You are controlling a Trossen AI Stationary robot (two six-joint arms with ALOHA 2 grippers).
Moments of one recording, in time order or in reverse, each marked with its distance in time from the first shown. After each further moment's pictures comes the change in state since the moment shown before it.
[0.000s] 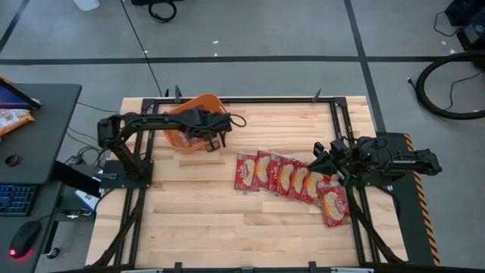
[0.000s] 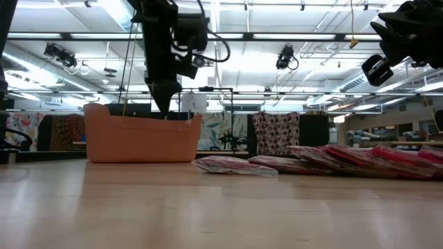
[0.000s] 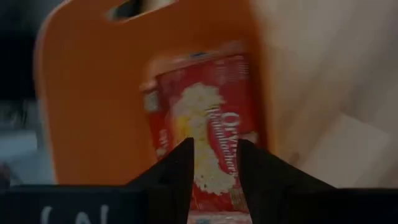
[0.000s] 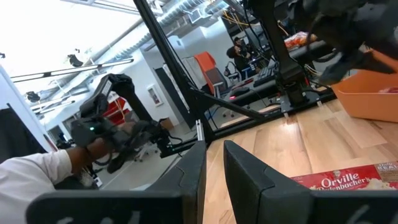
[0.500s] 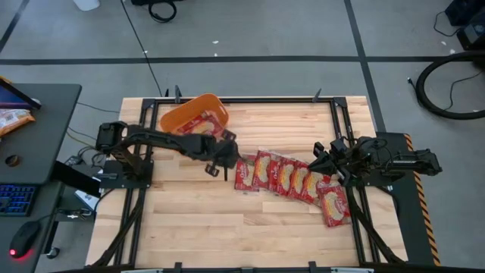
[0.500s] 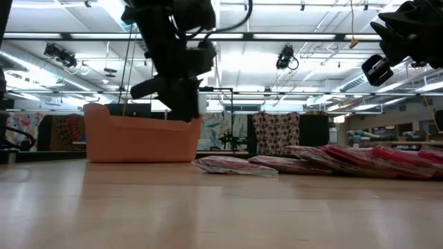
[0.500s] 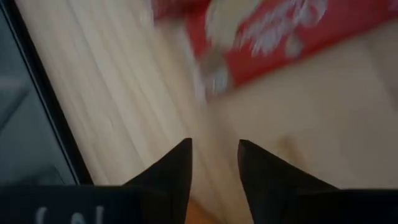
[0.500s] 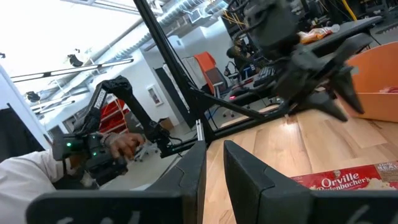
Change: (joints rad) left arm -0.234 -0.001 -0.133 0.408 0.156 0.728; right arm 0.000 0.000 0.000 0.000 0.000 0.000
